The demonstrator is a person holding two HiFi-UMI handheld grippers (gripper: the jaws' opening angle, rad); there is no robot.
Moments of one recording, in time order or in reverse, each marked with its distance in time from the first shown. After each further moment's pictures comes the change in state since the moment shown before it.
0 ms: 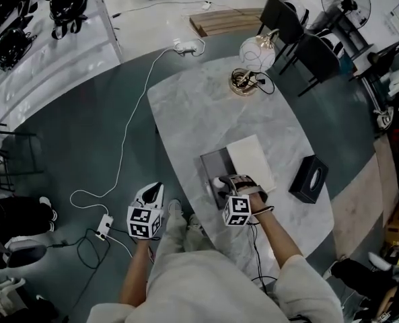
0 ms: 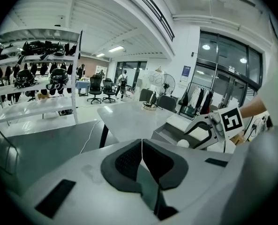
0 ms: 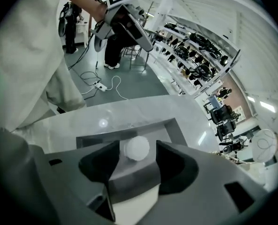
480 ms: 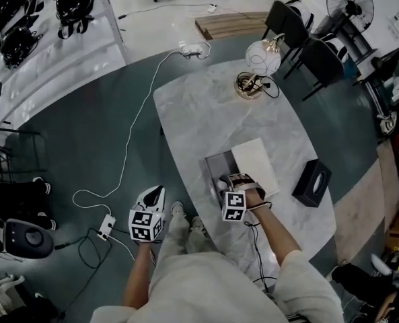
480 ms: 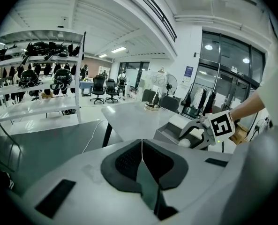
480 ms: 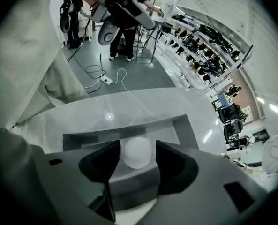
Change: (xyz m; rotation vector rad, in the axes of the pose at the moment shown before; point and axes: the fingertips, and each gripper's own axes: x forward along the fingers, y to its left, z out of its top) left arm -0.012 0.007 -0.006 -0.017 -0.004 0.033; right arm 0.031 0.000 -0.002 -0.043 0.069 0.073
